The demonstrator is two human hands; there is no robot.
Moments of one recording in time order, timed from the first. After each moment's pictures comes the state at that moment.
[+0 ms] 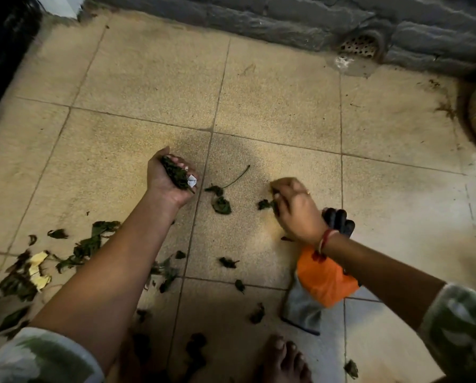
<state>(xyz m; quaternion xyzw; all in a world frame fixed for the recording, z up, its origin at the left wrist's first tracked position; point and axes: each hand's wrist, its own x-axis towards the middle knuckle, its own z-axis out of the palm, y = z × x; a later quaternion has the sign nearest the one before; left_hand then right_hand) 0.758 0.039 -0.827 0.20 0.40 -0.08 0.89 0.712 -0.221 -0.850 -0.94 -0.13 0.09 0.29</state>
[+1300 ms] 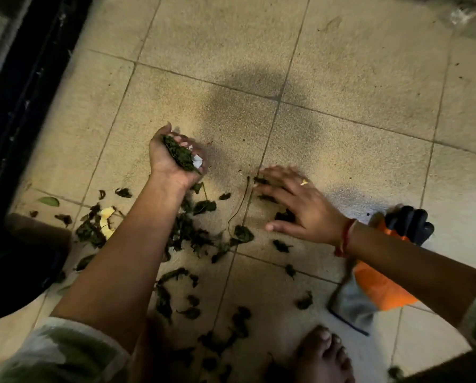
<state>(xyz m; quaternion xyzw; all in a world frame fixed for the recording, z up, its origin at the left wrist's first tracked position) 0.728 0.122 -0.824 0.13 0.44 -0.02 0.89 0.708 -0.139 -0.855 -0.86 -0.44 0.12 0.24</state>
